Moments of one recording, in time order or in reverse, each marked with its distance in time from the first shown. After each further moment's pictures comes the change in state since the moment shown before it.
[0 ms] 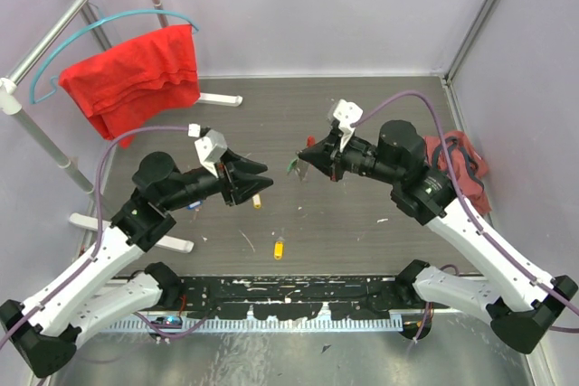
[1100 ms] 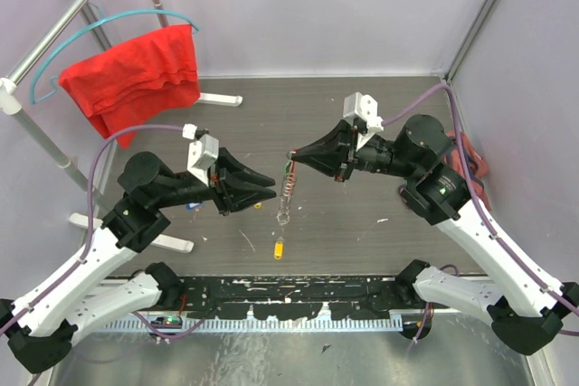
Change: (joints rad) left arm -0.061 -0.013 0.105 0.025 0.182 -0.069; right arm 0.000 -0.017 0.105 0.136 -0.290 0.101
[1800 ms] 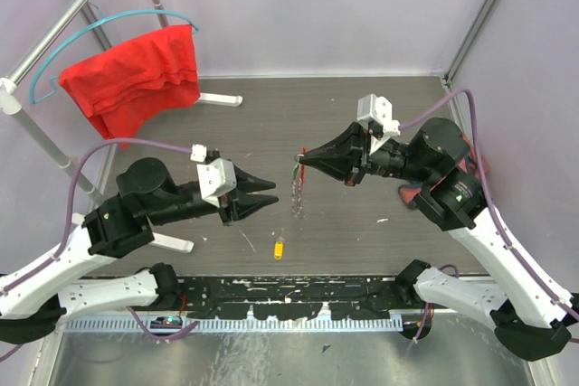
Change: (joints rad) left arm -0.333 0.013 0.227 -0.395 -0.440 0.399; right arm 0.001 -0.040 0.047 -0.068 -0.012 0.004
